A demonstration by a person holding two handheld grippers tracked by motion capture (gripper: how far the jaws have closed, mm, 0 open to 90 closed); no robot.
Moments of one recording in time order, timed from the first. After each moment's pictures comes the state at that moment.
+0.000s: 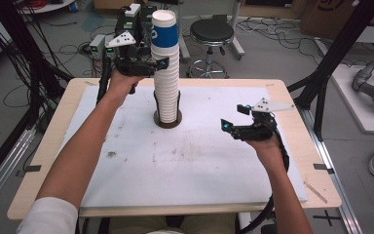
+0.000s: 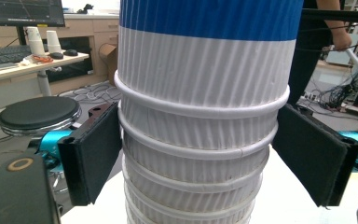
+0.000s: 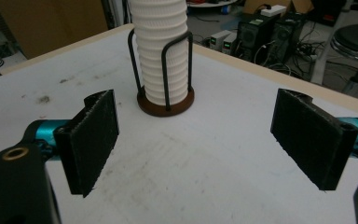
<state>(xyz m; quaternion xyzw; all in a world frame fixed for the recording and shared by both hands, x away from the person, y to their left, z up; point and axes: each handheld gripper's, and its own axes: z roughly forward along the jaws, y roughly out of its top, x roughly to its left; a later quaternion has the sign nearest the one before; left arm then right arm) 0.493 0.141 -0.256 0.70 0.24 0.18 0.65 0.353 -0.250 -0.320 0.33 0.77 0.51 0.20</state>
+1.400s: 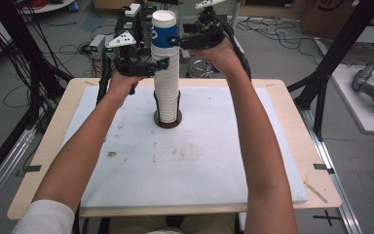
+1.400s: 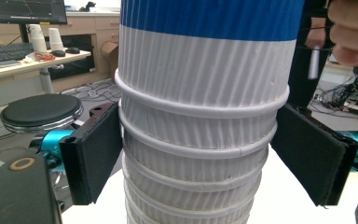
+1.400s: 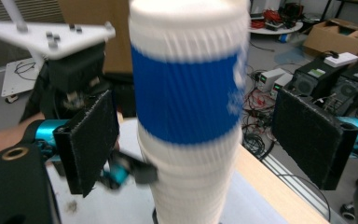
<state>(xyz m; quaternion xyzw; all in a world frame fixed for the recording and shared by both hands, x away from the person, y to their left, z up) 0.490 0.140 -0.255 0.71 0.24 0.18 0.64 0.494 -0.113 -0.156 0.23 0.80 0.54 0.14</state>
